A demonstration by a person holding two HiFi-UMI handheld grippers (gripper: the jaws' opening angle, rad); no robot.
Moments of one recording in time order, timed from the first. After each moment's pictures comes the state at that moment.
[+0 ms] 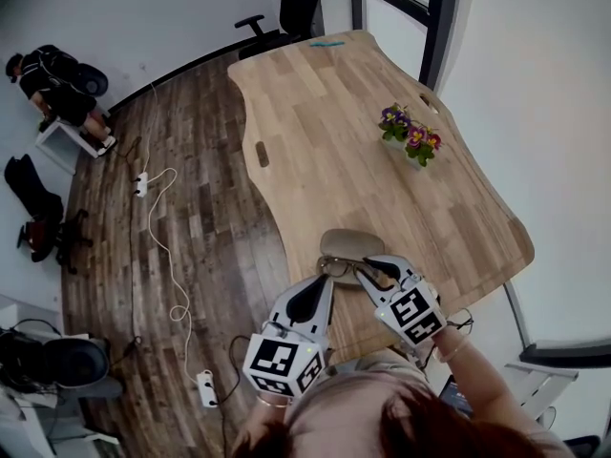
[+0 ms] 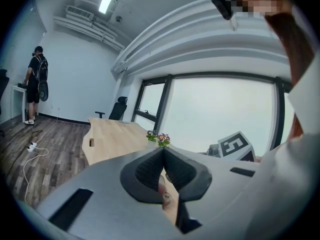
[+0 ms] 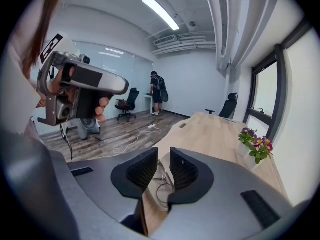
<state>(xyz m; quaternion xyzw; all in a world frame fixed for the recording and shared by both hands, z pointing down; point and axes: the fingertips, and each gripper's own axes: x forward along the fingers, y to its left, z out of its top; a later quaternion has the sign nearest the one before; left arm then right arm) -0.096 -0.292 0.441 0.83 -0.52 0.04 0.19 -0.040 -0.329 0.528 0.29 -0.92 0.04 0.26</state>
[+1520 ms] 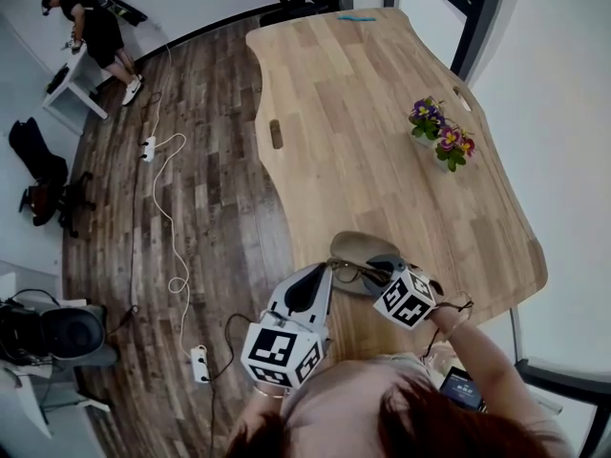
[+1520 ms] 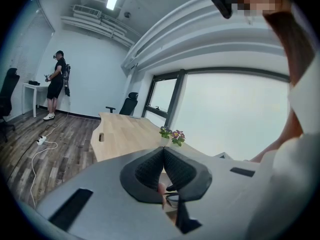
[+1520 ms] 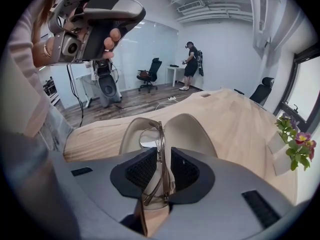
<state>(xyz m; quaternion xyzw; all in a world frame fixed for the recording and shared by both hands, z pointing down) -0.126 -0.344 0.479 0.80 -0.56 0.05 0.22 -0.052 -0.357 0.662 0.13 -0.90 0.03 0.42</state>
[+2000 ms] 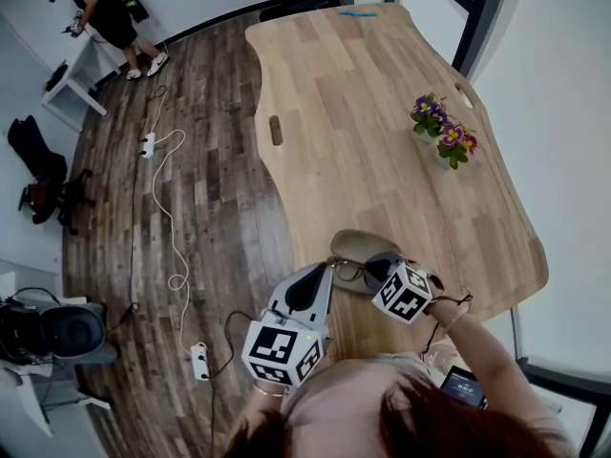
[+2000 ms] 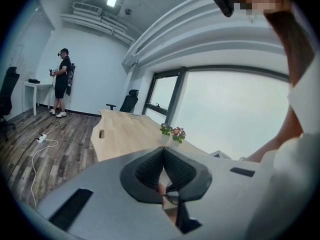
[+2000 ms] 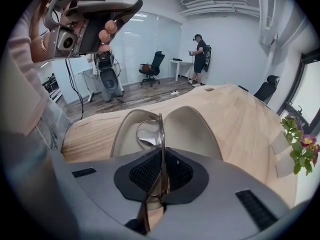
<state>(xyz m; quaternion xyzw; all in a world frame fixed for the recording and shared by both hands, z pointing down) -0.128 -0.345 0.491 0.80 -0.55 0.06 0.23 -0.052 -0.361 0.679 0.11 -0.88 0.03 0.46</state>
